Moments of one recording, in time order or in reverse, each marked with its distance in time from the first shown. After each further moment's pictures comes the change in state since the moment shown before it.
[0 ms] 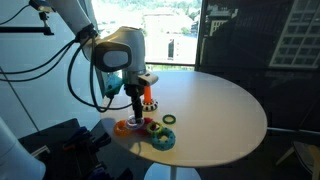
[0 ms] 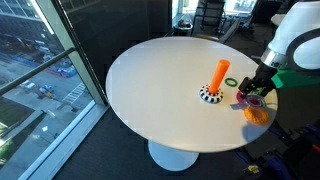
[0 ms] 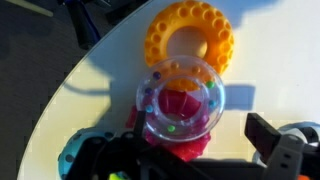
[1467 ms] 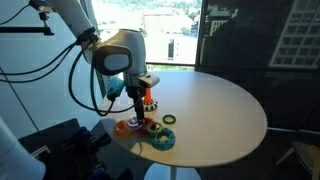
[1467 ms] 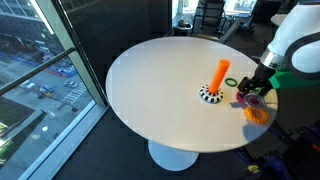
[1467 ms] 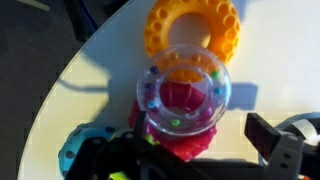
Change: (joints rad) arm 0.031 0.026 -0.043 -0.001 -0.015 0.058 0.022
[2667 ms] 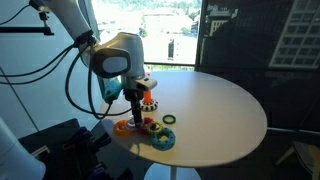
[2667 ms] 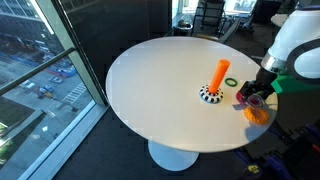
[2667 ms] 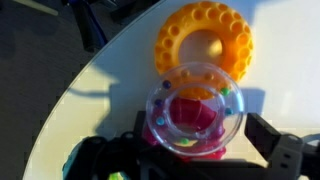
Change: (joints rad) arm 0.002 0.007 -0.005 -0.021 -0.039 -0.002 0.015
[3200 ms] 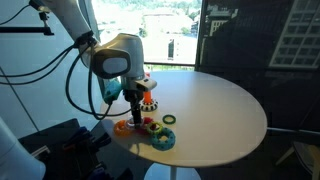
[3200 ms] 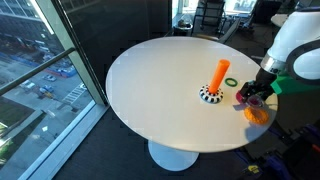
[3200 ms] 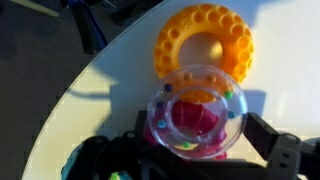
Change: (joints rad) arm 0.003 0.007 0.000 0.000 0.000 0.000 0.002
